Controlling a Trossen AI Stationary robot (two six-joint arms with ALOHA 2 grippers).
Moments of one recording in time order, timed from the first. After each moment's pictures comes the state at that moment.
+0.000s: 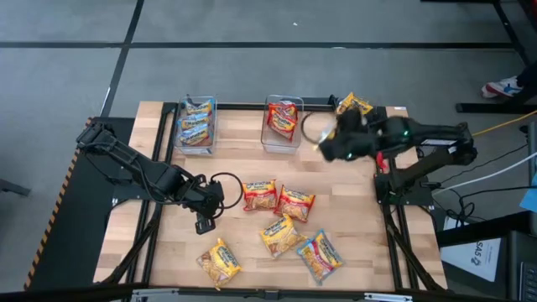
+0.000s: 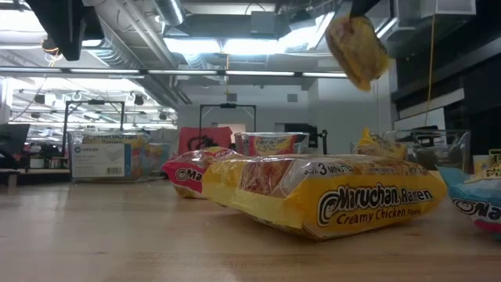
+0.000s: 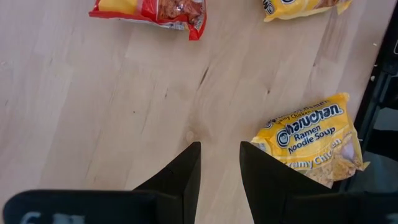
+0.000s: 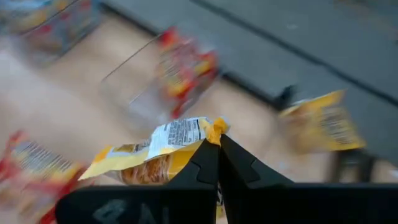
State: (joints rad) left arm -0.47 1.31 1.12 -0.99 -0.09 -0.83; right arm 0.11 1.36 1.65 -1.45 0.76 0.91
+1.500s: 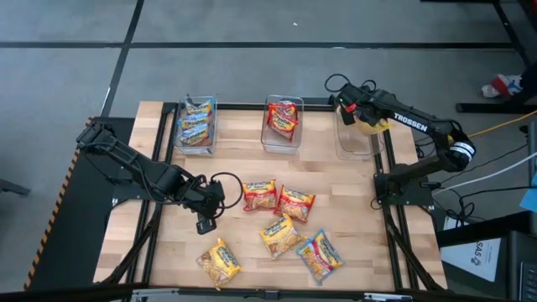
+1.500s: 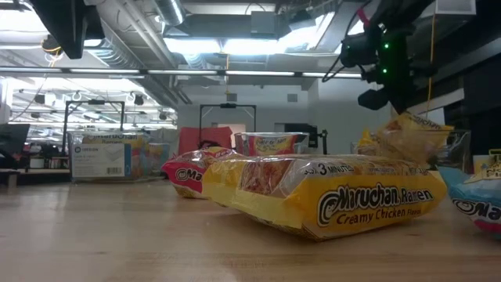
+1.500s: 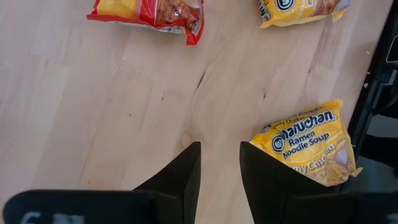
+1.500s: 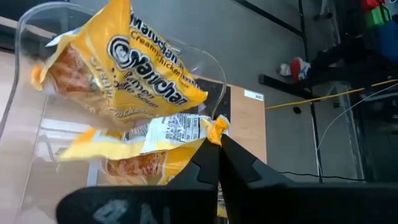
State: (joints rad) left arm -0.47 1.31 1.12 -0.98 -0.10 -0.85; right arm -0.76 1.36 1.08 -1.08 0.77 0.51
